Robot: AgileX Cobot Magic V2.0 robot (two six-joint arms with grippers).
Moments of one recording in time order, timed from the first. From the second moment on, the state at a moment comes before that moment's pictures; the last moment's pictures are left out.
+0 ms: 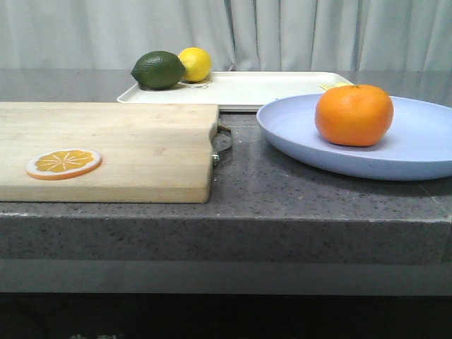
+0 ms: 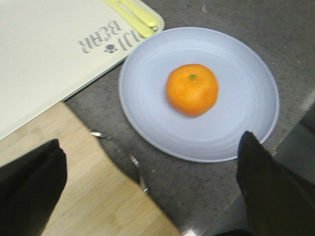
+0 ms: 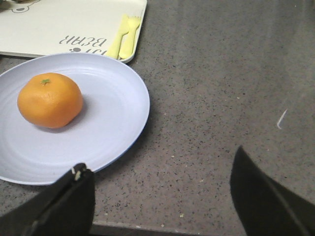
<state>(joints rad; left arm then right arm) -0.78 1.36 -1.44 -0.04 0.83 0.01 -0.01 0.42 -0.59 0.05 0.66 -0.04</state>
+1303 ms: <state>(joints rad) -0.59 0.62 -0.73 -0.04 0.74 0.01 -0.01 0.87 -0.86 0.15 1.07 0.05</state>
